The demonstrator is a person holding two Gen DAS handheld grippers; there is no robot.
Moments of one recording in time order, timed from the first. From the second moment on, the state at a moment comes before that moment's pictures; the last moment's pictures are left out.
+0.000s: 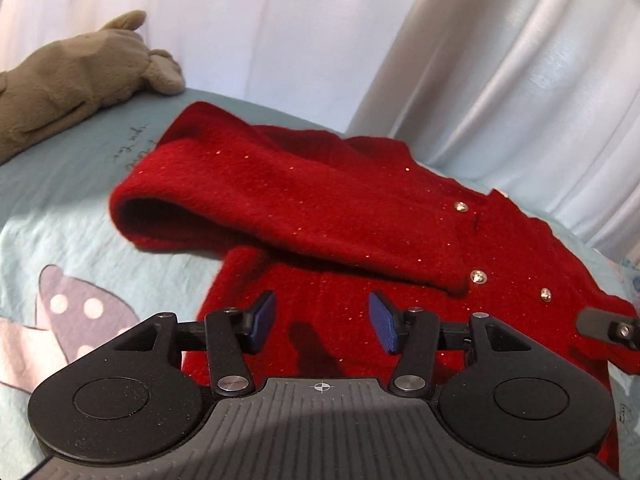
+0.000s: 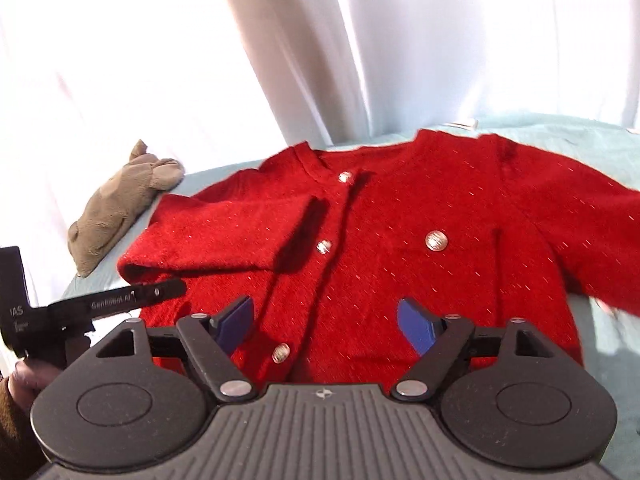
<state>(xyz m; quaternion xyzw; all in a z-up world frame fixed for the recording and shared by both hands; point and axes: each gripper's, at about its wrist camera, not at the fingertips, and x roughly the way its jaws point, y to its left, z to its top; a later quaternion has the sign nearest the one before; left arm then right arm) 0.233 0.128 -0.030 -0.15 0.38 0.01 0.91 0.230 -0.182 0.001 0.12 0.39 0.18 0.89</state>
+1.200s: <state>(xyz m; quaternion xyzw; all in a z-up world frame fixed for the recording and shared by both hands) 0.272 0.189 -0.042 -0.24 0.38 0.04 0.89 0.316 -0.219 -0.040 0.18 0.38 0.10 0.90</state>
